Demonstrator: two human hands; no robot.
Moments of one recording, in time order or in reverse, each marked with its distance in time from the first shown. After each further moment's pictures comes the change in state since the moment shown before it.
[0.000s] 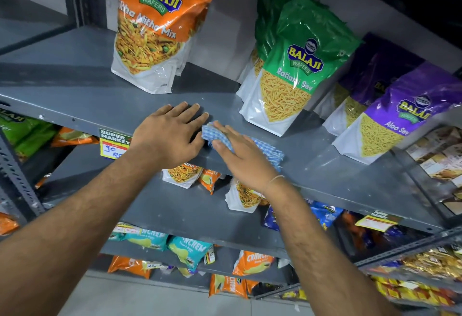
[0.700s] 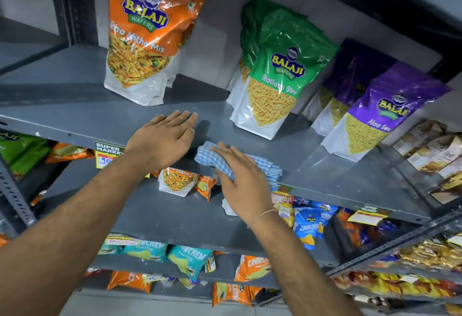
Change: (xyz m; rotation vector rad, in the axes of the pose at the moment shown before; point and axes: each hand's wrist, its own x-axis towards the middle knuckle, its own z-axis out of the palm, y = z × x) left_hand 0.007 -0.004 -0.009 -0.257 -0.094 -0.053; right_hand -0.044 0.012 0.032 -0.168 0.314 -0.043
